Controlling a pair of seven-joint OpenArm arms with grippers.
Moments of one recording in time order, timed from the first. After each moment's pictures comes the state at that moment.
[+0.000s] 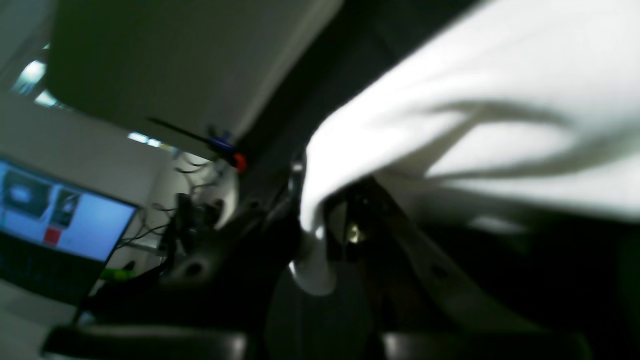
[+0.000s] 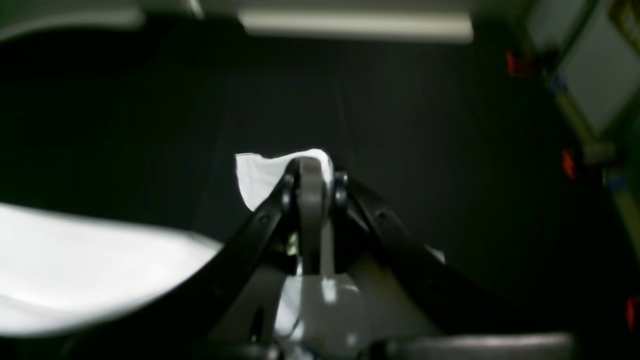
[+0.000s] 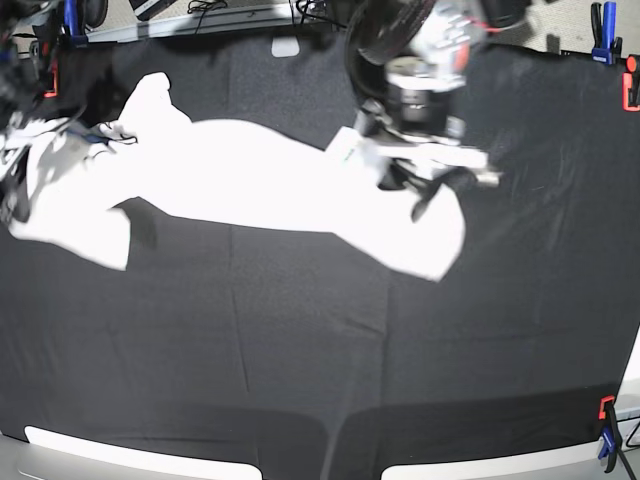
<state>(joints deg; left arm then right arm) 7.4 -21.2 56.0 123.0 56.2 23.7 60.8 -12.6 11.0 60.1 129.6 49.2 38.6 -64.3</state>
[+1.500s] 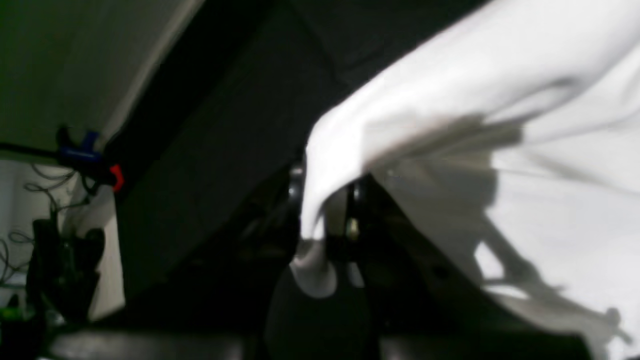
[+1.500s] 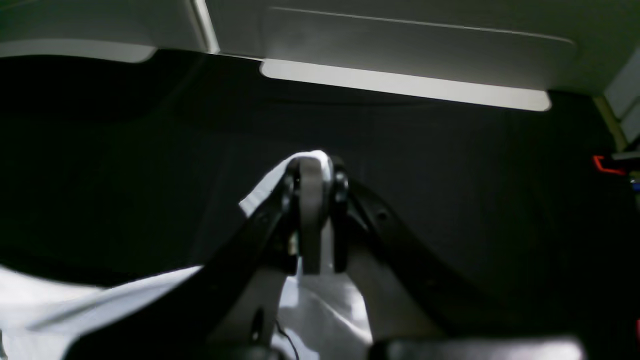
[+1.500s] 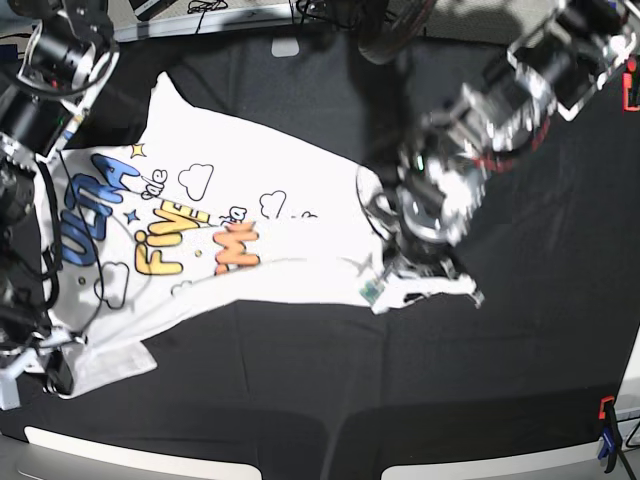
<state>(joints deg) -16.7 -18.1 45.9 91.5 12.2 11.5 49.6 22.0 23.1 26.4 89.8 24.2 34.8 -51.1</state>
